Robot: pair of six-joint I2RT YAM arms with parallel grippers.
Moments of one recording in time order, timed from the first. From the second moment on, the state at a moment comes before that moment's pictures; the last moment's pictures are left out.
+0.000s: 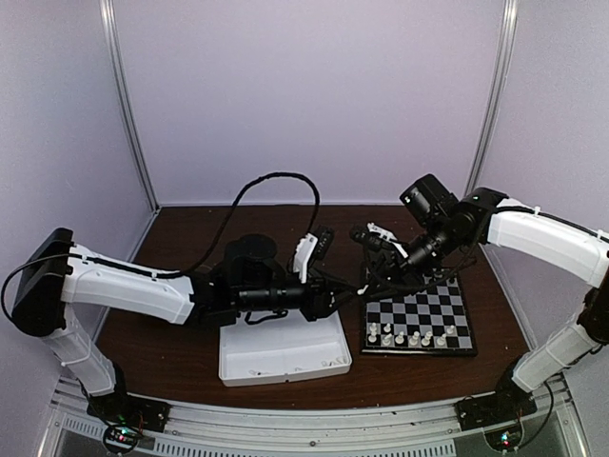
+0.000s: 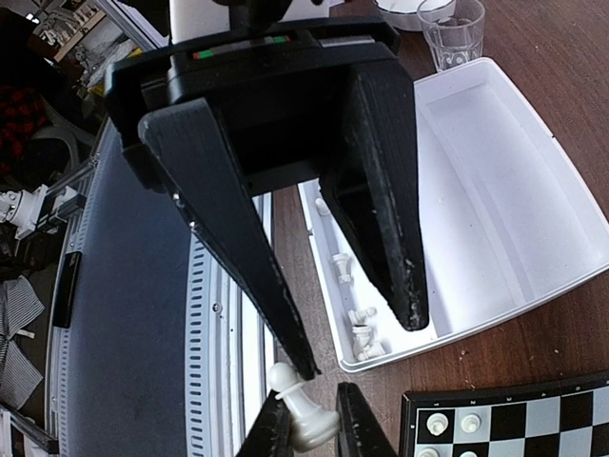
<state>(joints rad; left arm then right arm) -1.14 1.63 0.96 0.48 0.19 -0.44 0.68 1.44 1.27 -0.89 -0.82 -0.43</state>
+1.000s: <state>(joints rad) -1.15 1.66 0.98 0.57 0.23 -0.49 0.67 1.43 1.24 -0.86 -0.82 -0.42</state>
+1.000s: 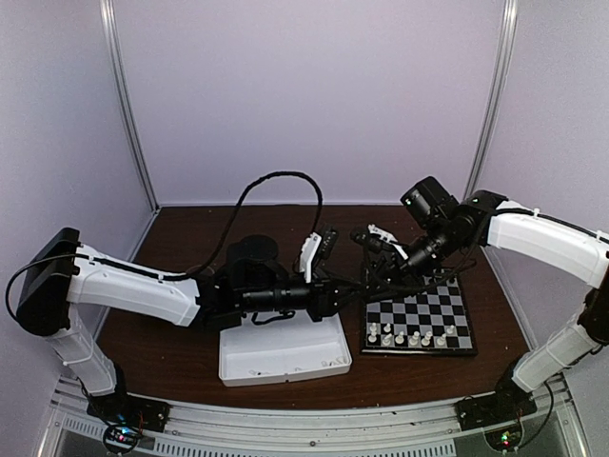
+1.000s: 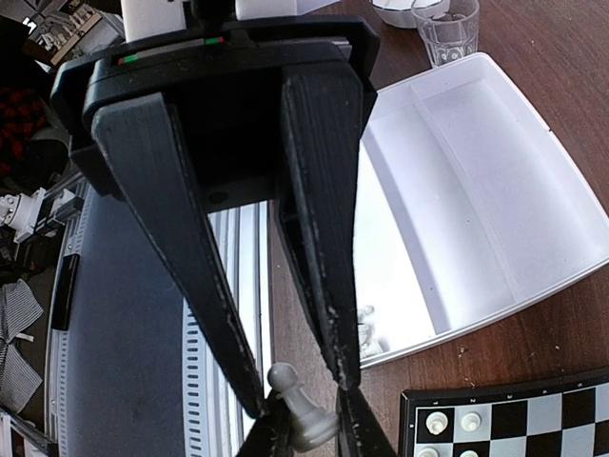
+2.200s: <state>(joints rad) -1.15 1.67 1.09 0.42 0.25 -0.41 0.59 1.36 1.24 -0.96 -0.82 -0.52</state>
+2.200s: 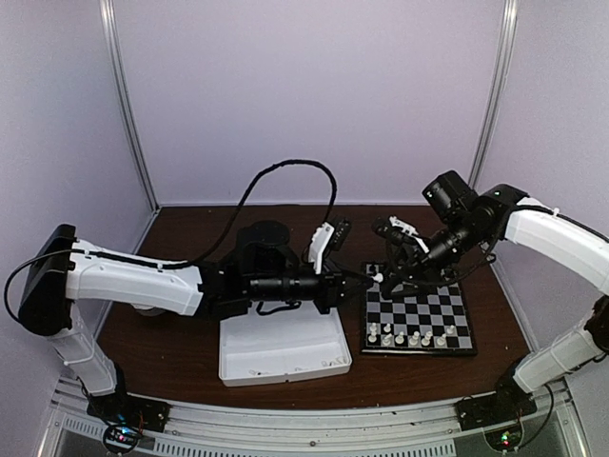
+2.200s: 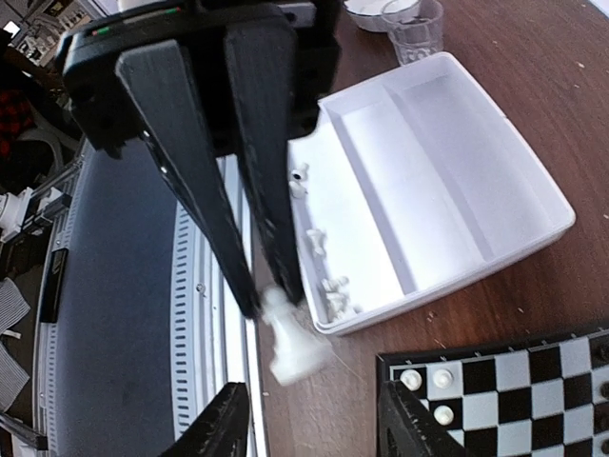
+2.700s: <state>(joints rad) -1.14 2.07 1.80 -0.31 0.32 -0.21 0.05 1.18 1.20 -1.29 -0.81 -0.85</state>
